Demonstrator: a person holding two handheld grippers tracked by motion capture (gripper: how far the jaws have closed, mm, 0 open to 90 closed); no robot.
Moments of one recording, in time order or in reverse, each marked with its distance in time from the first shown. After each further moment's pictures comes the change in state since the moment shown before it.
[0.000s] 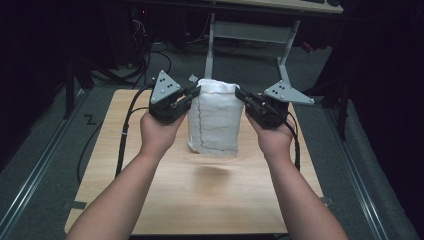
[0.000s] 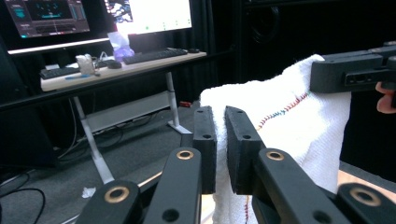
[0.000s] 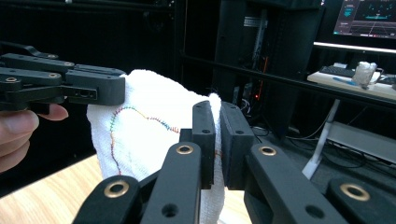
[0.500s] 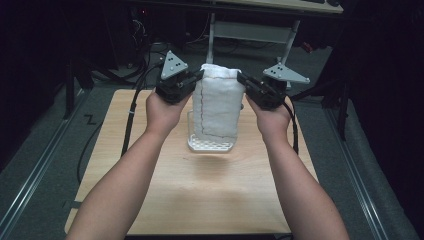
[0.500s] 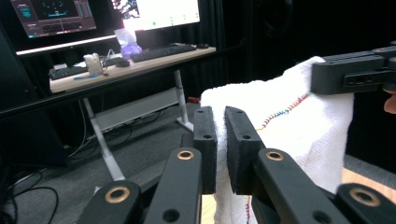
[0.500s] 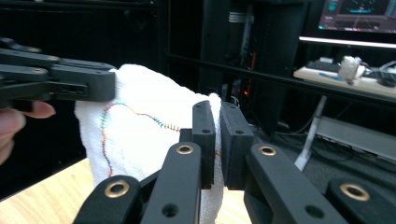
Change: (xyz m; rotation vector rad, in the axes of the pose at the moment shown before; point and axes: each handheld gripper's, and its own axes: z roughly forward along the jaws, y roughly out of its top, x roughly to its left) left arm 0.020 0.020 0.039 0.056 0.034 0.057; right arm -0.032 0.012 0.034 0.025 -0.050 0.035
